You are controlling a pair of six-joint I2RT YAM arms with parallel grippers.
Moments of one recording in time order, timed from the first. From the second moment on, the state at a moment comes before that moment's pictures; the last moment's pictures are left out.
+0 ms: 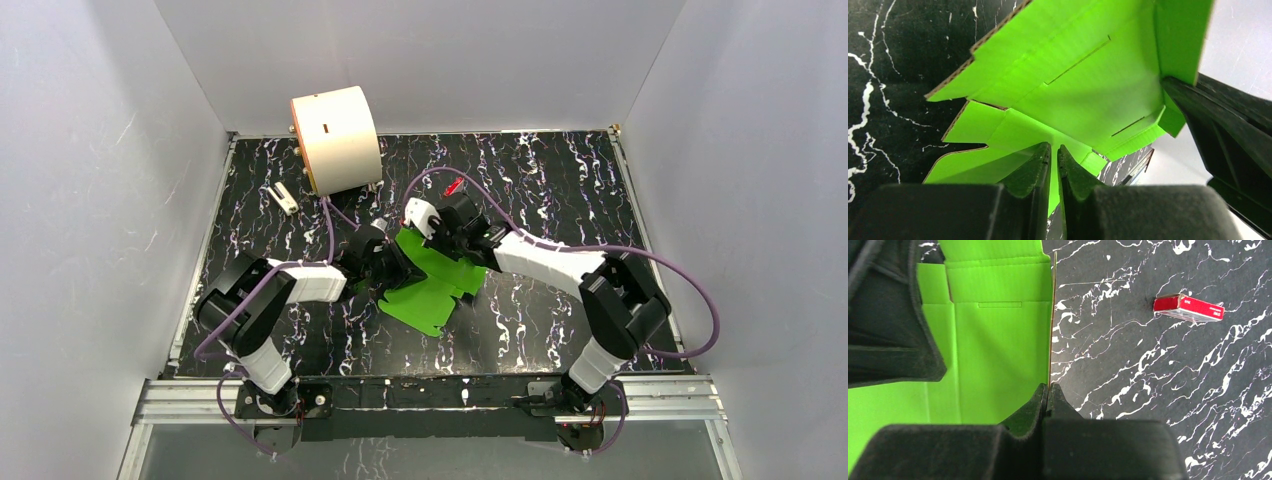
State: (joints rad) left arm -0.62 1.66 0.66 0.32 0.27 -1.11; right arm 0.79 1.64 1.07 -0.19 0.04 -0.47
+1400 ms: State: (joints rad) left arm -0.64 1.46 0.58 0.25 0.19 -1.06; right arm 0.94 1.54 1.03 -0.24 0.25 -0.35
